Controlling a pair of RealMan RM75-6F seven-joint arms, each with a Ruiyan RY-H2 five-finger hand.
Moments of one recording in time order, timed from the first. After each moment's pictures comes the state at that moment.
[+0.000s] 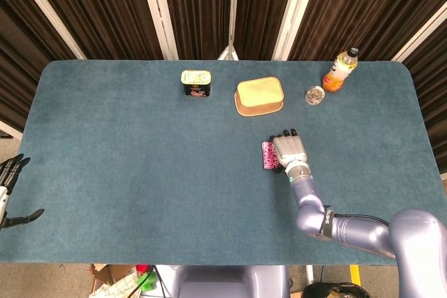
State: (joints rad) left arm -0.08 -1.04 -0.02 -1.61 1.48 1.43 -0.18; right arm 1.02 -1.58 0.15 -1.36 -0.29 0.88 -0.74
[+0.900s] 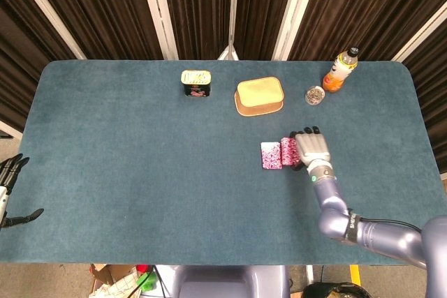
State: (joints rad) left arm -0.08 -1.05 -0.02 -1.61 1.47 1.43 -0.16; right arm 0.93 -1.43 0.13 -1.46 -0.36 0.90 -0.64
